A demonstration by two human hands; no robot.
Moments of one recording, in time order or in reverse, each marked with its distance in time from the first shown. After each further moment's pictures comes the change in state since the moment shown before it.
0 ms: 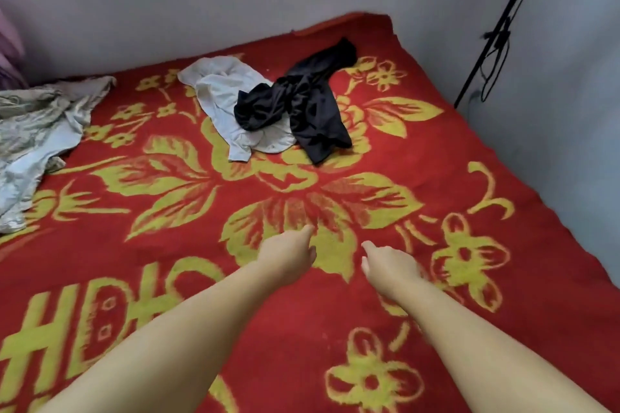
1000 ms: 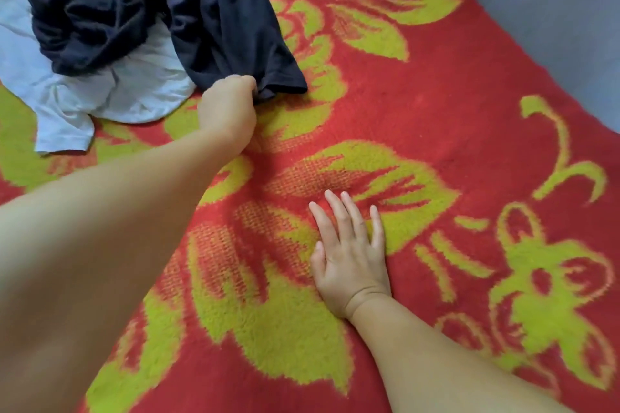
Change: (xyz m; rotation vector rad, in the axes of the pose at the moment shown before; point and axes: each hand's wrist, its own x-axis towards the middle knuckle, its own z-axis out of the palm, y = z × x) left_hand 0.383 -0.049 0.064 -0.096 0.383 0.003; right_hand 0.194 0.018 0.123 0.024 0.369 0.098
